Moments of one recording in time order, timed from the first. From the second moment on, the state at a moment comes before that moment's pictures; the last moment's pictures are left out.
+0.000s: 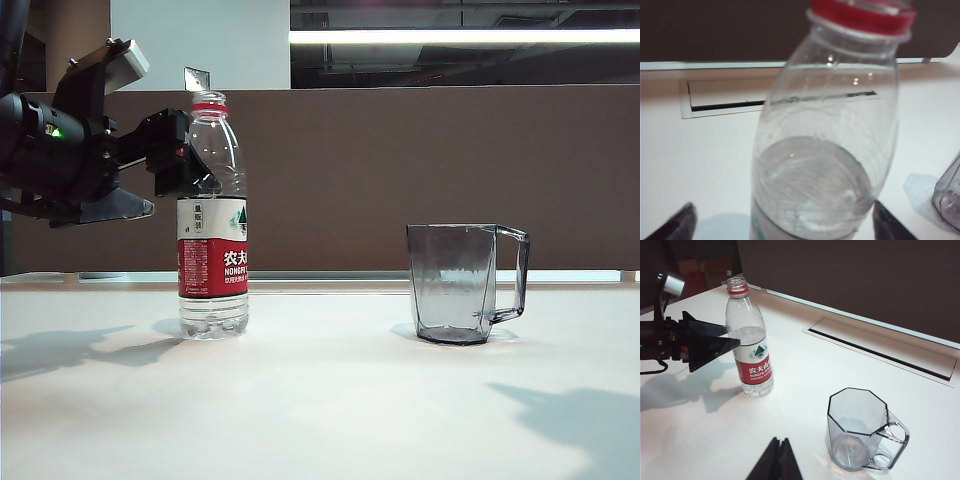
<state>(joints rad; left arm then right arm) -0.39 1.44 0.44 0.87 0.09 -0.13 0.71 0.42 0.55 -0.30 0.11 0.00</state>
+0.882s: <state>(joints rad) -0.42 1.65 0.52 0.99 0.10 -0.13 0.71 0.42 0.55 -0.30 0.11 0.00</state>
